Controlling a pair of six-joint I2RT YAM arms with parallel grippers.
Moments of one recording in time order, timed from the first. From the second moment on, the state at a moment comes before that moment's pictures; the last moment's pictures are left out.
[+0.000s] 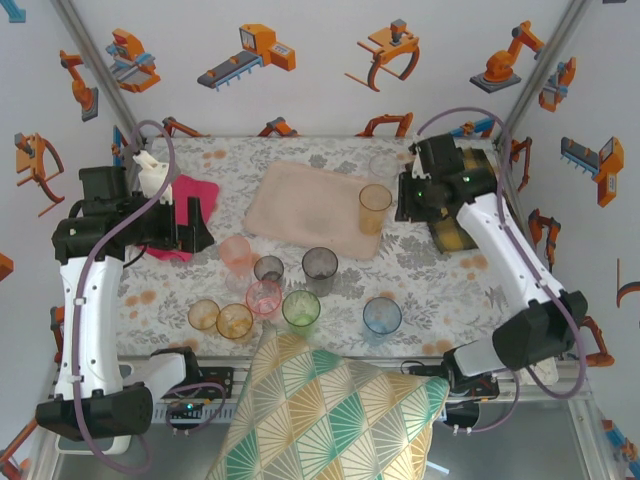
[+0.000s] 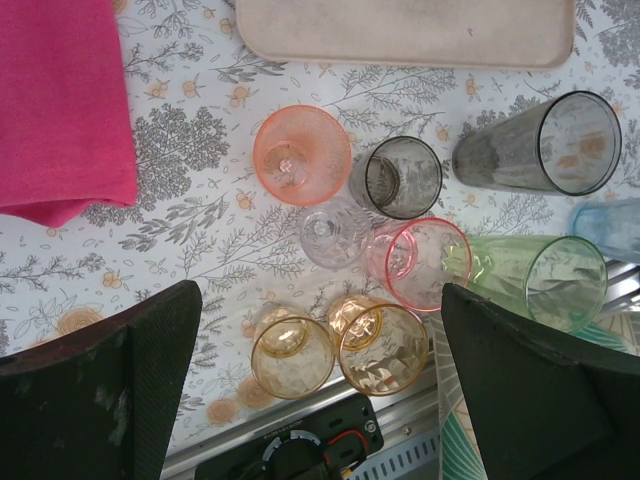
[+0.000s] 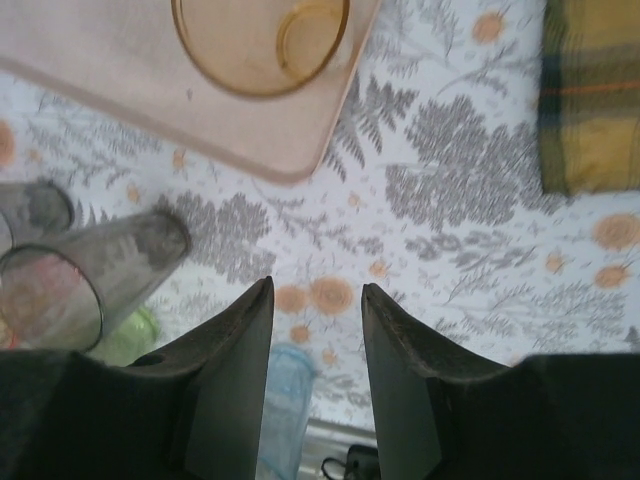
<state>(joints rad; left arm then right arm) 0.04 1.08 1.37 -1.15 0.43 0.17 0.34 1.41 1.44 -1.00 -0.07 0.27</state>
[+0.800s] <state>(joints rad) -0.04 1.08 1.37 -1.18 0.39 0.22 0.45 1.00 1.03 -1.05 -0.25 0.39</state>
